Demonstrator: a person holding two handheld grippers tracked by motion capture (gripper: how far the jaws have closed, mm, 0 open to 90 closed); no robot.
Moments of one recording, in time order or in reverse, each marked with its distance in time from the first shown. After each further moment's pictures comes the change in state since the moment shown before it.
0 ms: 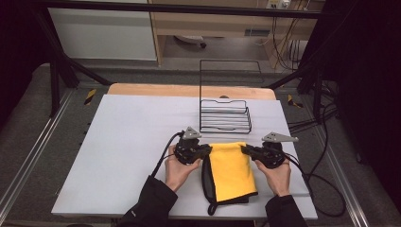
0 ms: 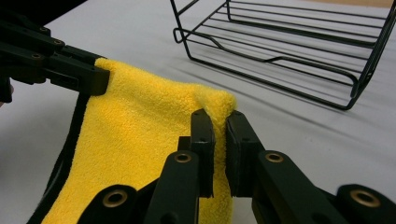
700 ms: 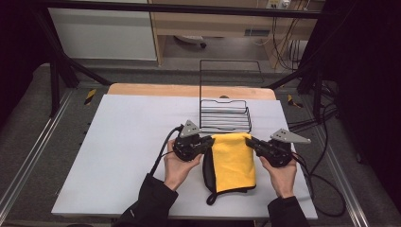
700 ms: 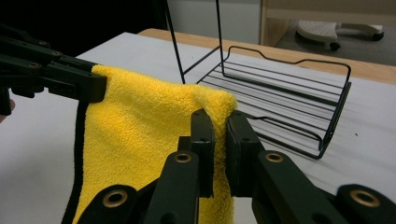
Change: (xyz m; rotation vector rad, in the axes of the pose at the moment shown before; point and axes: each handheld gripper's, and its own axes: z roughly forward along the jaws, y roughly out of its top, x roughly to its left) left arm -0.017 0.026 -0.028 -0.128 0.013 0.076; right arm 0.015 0.020 -0.029 -0.164 -0.041 -0.053
